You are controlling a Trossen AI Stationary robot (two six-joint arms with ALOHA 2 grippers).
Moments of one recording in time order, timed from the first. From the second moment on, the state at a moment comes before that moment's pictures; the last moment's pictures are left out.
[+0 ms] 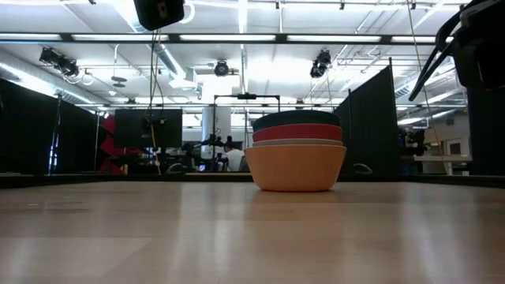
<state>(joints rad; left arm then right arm) -0.28 1.32 1.17 -0.48 0.09 -0.64 0.63 1.42 0.52 0.27 -0.32 1.54</state>
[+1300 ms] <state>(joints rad) -0.36 1.68 1.17 0.08 0.22 -0.69 0.40 1.30 0.52 0.10 -0.50 1.23</state>
